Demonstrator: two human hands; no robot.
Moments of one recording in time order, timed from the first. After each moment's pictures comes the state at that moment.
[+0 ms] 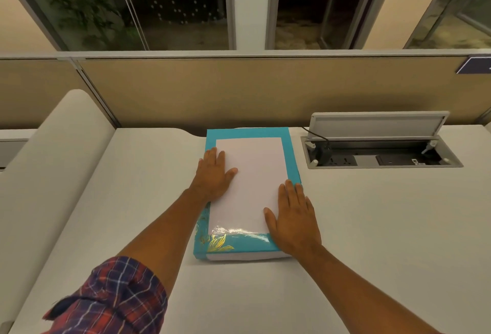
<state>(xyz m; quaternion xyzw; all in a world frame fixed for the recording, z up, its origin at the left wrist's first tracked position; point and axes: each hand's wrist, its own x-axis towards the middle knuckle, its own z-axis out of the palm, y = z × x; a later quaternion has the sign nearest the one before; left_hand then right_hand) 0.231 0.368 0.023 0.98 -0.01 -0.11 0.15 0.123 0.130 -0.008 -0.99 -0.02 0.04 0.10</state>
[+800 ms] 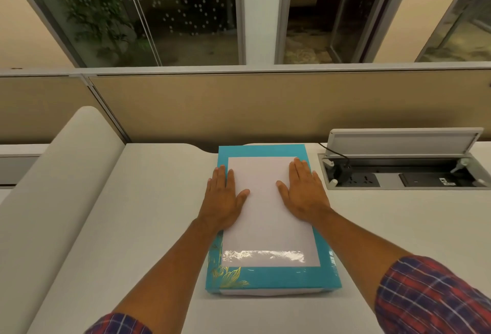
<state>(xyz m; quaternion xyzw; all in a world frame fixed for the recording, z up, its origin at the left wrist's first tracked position) 0.231 0.374 0.009 0.98 -0.01 -0.08 0.17 0.261 0.133 0.018 -0.99 -0.06 0.07 0.11</state>
